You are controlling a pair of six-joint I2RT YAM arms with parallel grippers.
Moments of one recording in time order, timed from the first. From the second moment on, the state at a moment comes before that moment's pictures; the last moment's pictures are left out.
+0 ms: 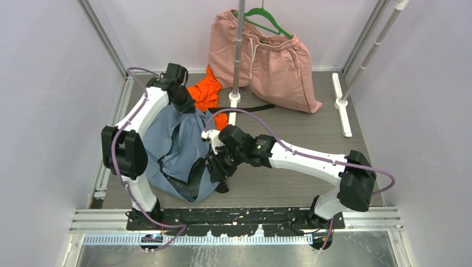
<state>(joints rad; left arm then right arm) -0.25 1.81 1.64 -0.90 0.00 -0.78 1.07 1.50 1.18 -0.44 -0.36 0.32</state>
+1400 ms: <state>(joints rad) -0.23 0.99 0.82 -0.92 -0.09 -0.78 0.68 1.92 1.47 -0.41 -0.40 0.64</state>
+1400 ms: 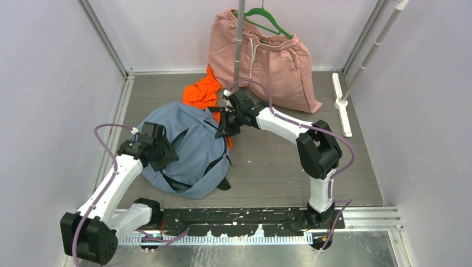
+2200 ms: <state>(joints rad) -0.14 1.58 1.17 -0.70 0.02 -0.59 0.82 1.72 1.27 -0.30 -0.21 0.74</state>
